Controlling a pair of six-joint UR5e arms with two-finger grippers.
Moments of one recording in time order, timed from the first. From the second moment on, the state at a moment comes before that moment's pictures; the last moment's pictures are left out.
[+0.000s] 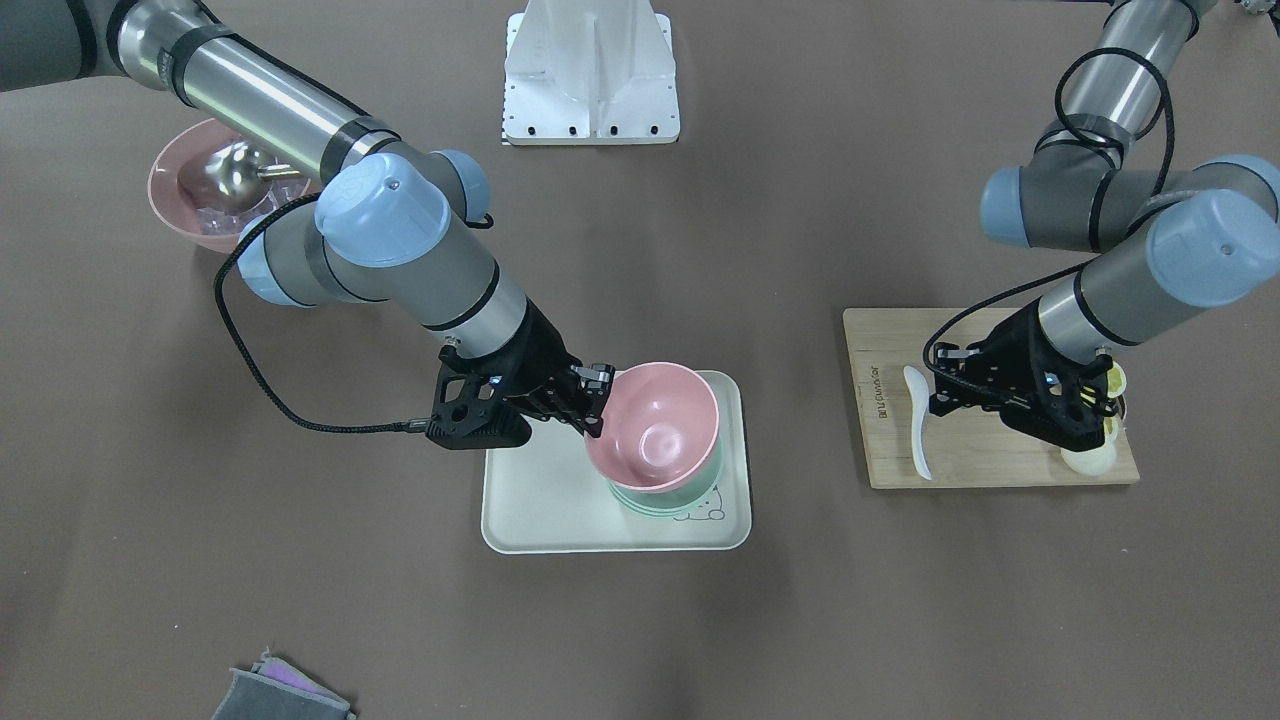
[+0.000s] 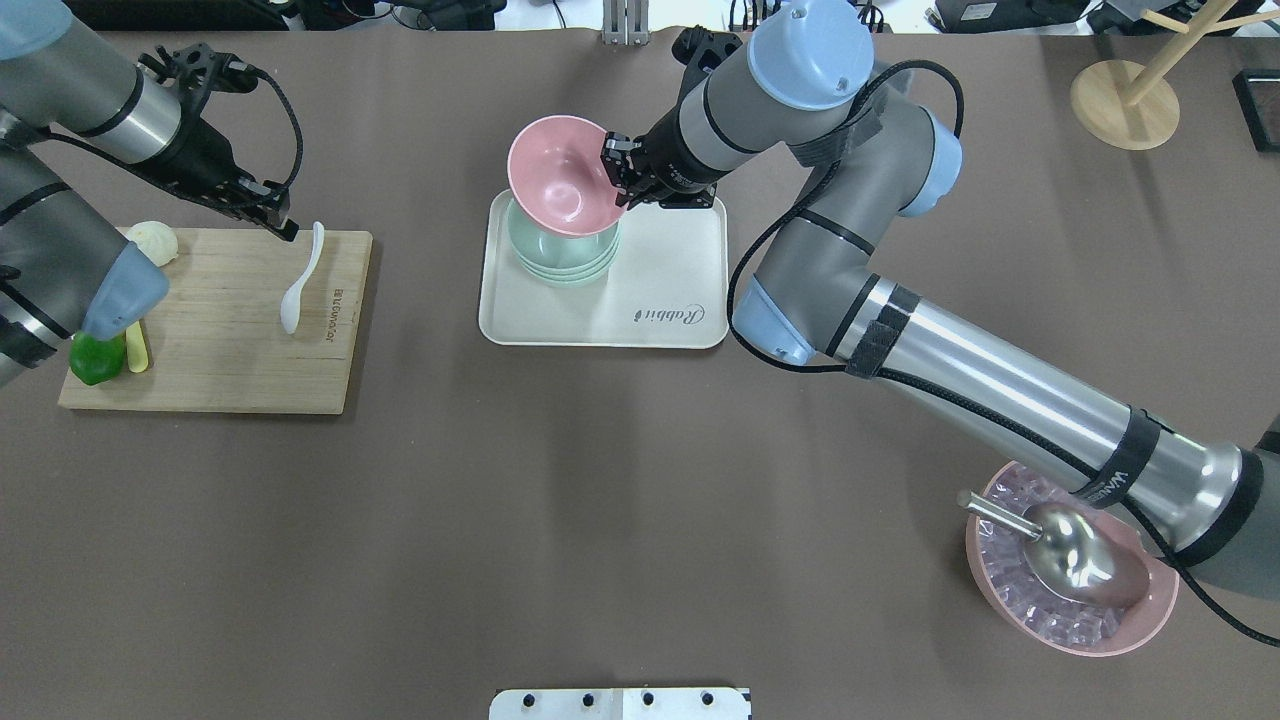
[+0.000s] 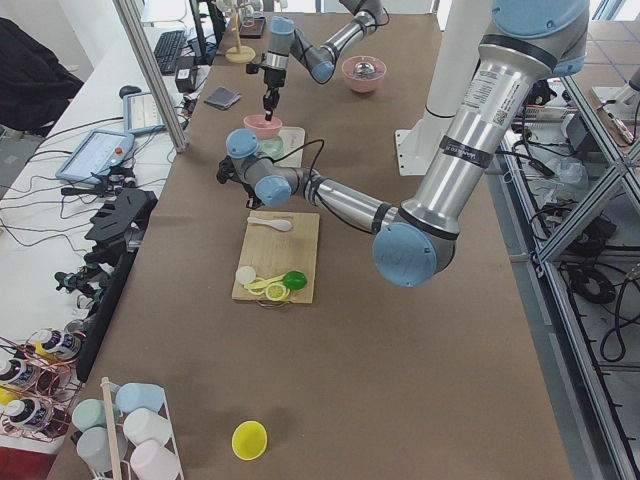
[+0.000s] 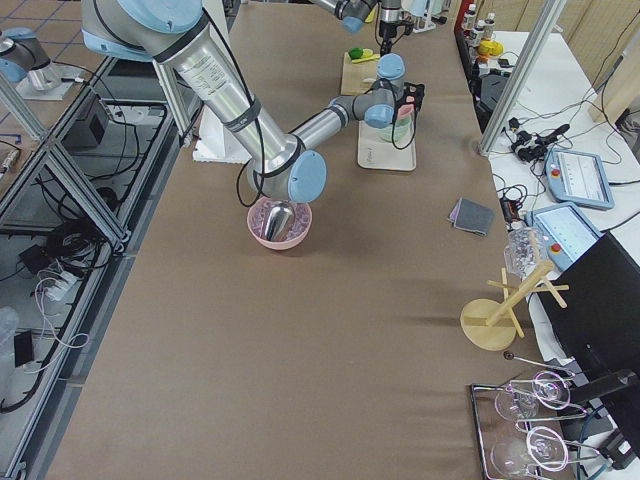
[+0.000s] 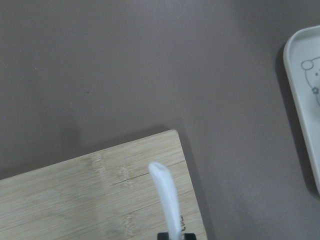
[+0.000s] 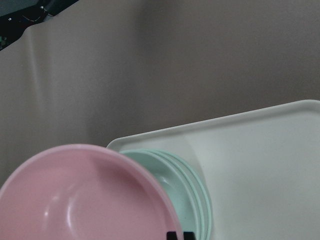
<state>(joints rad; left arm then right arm) -1.03 -2.00 -1.46 -2.01 -2.38 -0.61 0.74 -0.72 1.26 -0.91 2.04 1.47</state>
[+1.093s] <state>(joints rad) -1.03 -2.00 -1.46 -2.01 -2.39 -0.61 0.72 -0.71 1.25 -0.91 2.01 1.47</state>
